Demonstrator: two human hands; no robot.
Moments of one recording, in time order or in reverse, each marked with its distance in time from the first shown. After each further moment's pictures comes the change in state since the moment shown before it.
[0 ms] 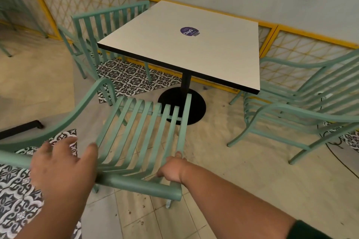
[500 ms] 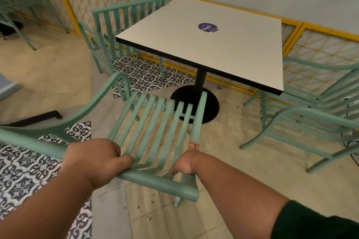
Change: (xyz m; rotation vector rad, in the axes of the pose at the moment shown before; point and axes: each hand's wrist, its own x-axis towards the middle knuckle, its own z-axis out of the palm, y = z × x) left_hand 0.024 0.004 -0.007 0.616 -0.404 0.468; right_hand 0.026 -0.001 -0.005 -0.104 0.018 0.104
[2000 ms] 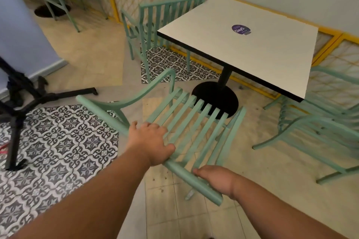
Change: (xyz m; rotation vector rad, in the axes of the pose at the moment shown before) left_hand -0.056 0.023 0.003 -0.049 -0.093 0.002; right_hand -0.146 0.042 0.038 0.175 -0.157 -0.235
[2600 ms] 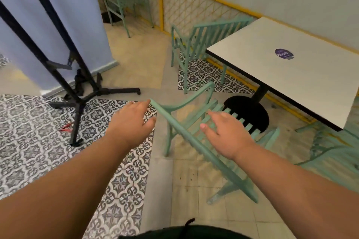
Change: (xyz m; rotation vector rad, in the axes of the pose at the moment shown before) left_hand -0.126 -0.186 -0.096 -0.269 0.335 -0.226; right_hand -0.092 -0.207 0.002 -0.584 0.570 -0.511
